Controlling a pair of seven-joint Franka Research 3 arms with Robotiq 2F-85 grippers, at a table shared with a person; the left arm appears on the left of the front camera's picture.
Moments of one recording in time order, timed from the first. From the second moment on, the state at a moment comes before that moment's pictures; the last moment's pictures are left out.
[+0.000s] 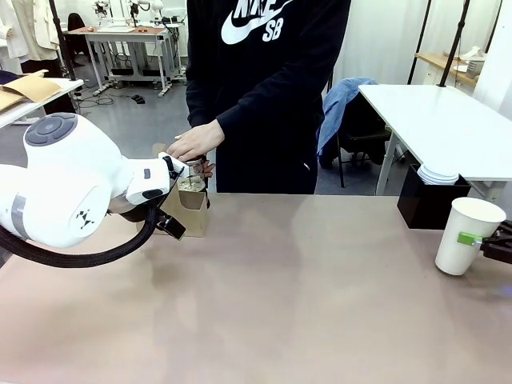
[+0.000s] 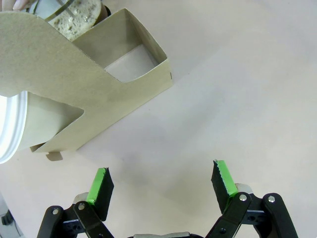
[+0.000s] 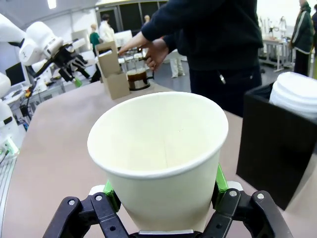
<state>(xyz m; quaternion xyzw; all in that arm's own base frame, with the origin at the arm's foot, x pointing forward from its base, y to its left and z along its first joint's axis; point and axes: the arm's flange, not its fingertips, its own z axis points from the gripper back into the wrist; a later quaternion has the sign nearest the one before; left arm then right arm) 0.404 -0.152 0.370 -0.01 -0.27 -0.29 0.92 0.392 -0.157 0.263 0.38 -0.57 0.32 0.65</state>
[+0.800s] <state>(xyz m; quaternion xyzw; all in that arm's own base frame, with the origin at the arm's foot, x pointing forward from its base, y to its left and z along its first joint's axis) 0.404 -0.152 0.370 -0.01 -0.27 -0.29 0.92 0.406 0.017 0.446 0.34 -0.62 0.34 0.63</state>
